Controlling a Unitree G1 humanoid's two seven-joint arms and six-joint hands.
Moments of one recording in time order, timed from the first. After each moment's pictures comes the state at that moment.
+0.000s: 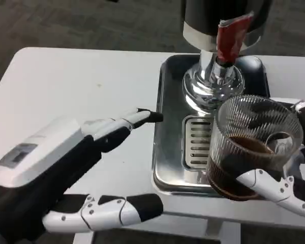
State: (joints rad) left arm 0.12 0.67 0.33 -0.81 0.09 -0.07 -0.54; right arm 0.25 -0.06 0.06 -0.83 -0.37 0.02 -0.03
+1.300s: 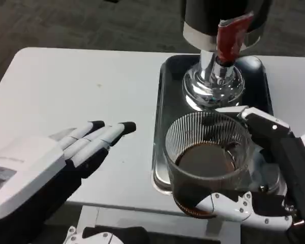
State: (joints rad) left arm 0.33 0.66 0.55 -1.00 0.17 -0.03 -0.61; right arm 0.22 -0.15 0.15 -0.83 -0.45 -0.02 0.04
